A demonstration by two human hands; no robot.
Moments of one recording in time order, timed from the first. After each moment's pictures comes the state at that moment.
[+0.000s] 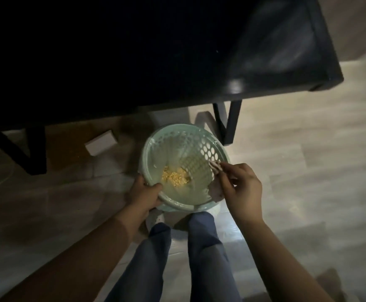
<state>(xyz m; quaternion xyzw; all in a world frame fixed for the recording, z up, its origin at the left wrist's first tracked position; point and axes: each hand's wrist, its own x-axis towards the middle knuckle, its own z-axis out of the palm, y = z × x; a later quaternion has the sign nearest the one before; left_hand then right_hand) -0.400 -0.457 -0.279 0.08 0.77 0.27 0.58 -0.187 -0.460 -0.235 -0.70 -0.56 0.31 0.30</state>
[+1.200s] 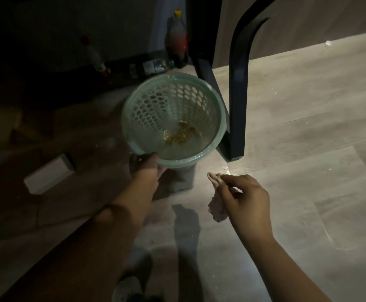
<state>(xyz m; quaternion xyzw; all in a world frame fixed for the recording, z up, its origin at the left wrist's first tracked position) -0.294 -0.284 -0.628 -0.02 0.68 0.52 0.51 -0.099 -0.395 -0.559 -0.73 -0.52 0.32 0.31</state>
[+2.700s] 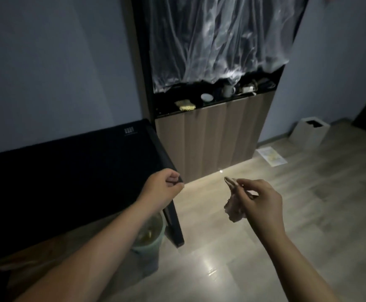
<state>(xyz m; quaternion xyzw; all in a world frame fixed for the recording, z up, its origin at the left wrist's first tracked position) -0.120 -0.425 0.085 0.69 0.54 0.28 0.39 0.099 -0.533 0.082 -0.69 -0.47 0.15 0.53</state>
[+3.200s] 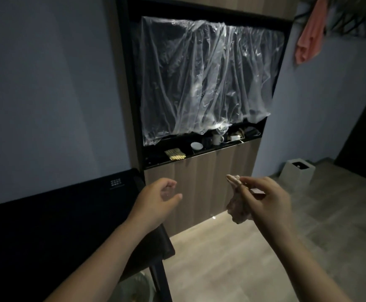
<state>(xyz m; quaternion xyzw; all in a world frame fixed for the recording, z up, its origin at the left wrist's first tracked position) -0.085 -0.319 0.189 0.73 0.47 0.36 0.33 0.147 -0.416 0.201 -0.64 -0.53 0.01 0.56</state>
